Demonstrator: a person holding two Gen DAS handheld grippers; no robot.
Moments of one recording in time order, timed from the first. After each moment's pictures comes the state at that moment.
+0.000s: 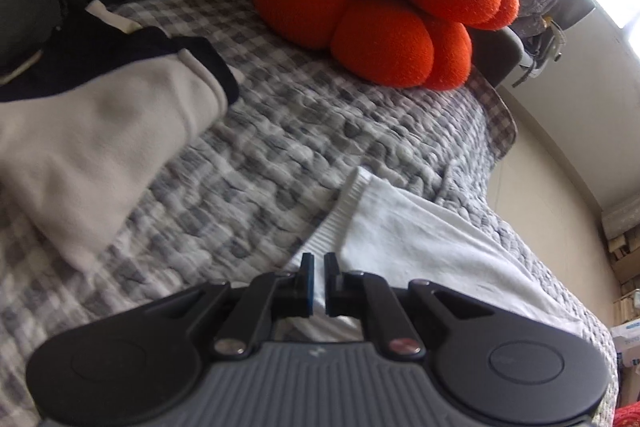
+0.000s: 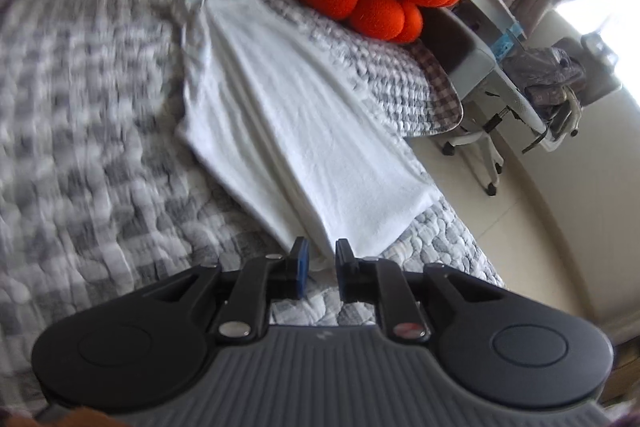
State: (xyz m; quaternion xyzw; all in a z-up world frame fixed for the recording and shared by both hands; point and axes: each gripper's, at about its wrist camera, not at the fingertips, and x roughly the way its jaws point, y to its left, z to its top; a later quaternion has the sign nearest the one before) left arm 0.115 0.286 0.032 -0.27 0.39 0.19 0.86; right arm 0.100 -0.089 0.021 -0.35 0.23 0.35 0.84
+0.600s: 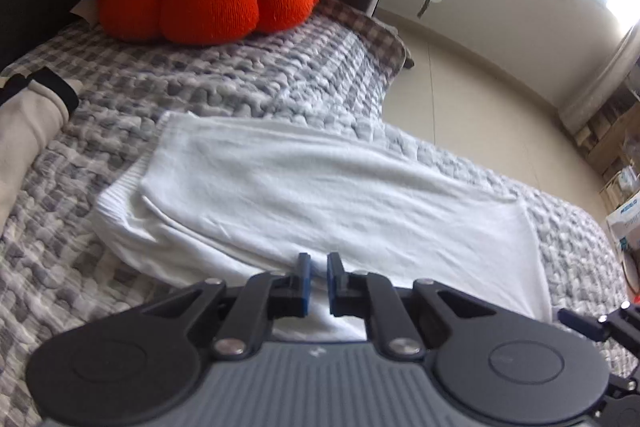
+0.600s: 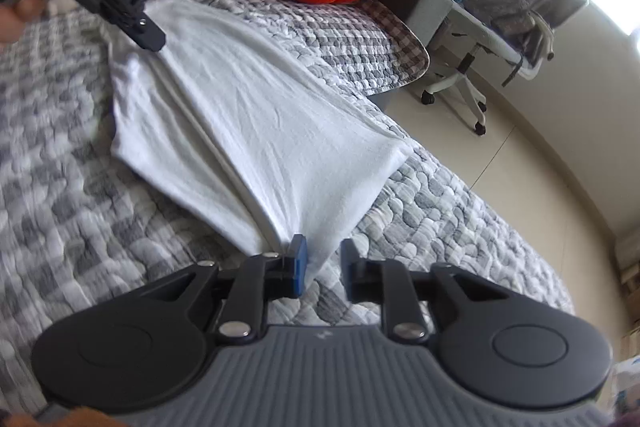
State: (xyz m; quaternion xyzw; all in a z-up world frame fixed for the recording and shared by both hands) left arm 0.134 0.157 0.023 -0.16 0.41 0.07 0.89; right arm 0.125 -0.086 0.007 -0.31 0.31 0.30 0.85
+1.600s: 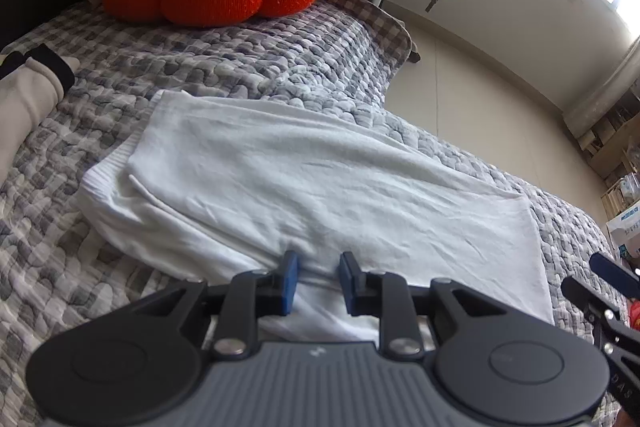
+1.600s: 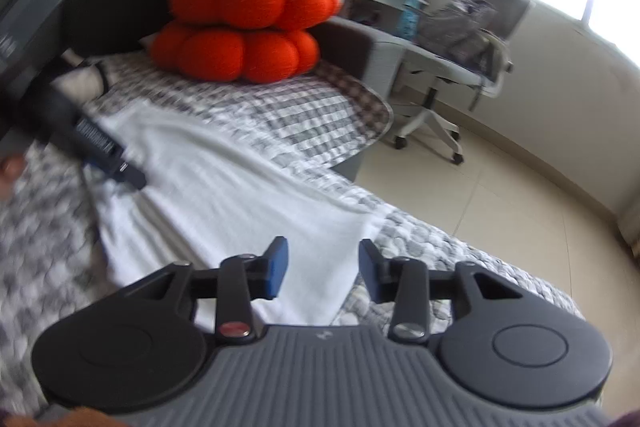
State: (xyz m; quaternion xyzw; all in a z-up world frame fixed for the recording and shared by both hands) left arm 0.135 0.151 0.019 -0.18 0.42 0.07 0.89; right arm 0.142 -0.086 0.037 -0.17 0.25 0.26 0.92
